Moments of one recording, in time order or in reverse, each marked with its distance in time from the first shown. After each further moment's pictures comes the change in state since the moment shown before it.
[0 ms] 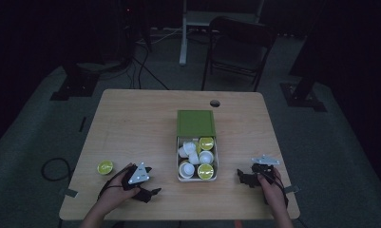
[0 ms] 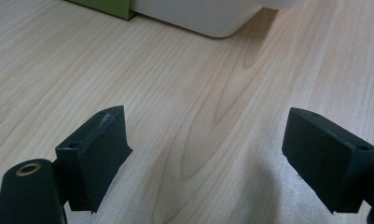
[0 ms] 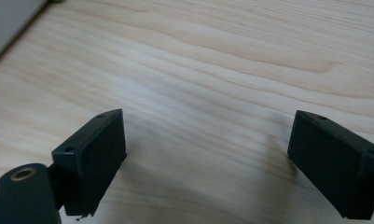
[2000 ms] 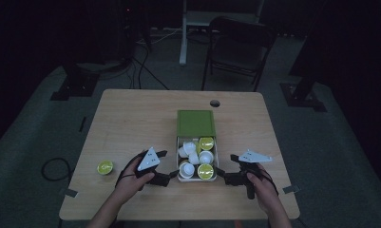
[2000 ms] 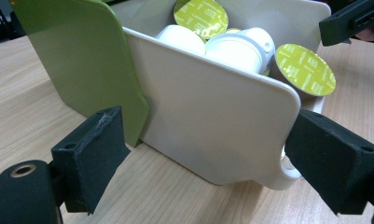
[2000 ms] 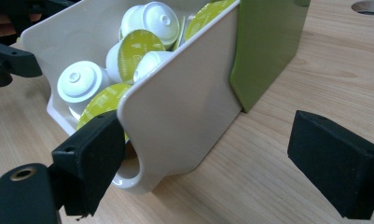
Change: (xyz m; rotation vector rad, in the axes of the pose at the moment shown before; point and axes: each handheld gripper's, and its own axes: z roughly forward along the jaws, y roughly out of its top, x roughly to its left) left arm 0.005 0.056 0.019 -0.287 0.027 -0.117; right arm 0.052 0.041 -0.025 -0.222 0.403 -0.091
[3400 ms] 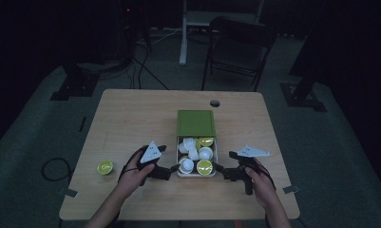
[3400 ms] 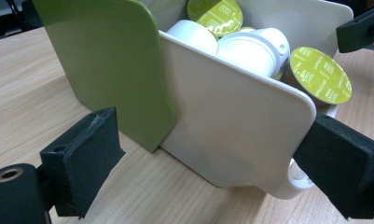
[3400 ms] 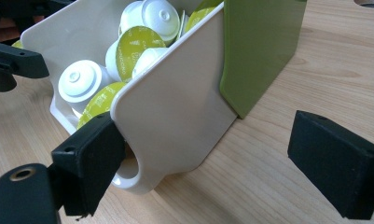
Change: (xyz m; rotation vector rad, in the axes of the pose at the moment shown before) left arm 0.015 0.006 0.011 0.016 0.032 -0.040; right arm -0.011 0.007 0.012 0.010 0.013 0.037
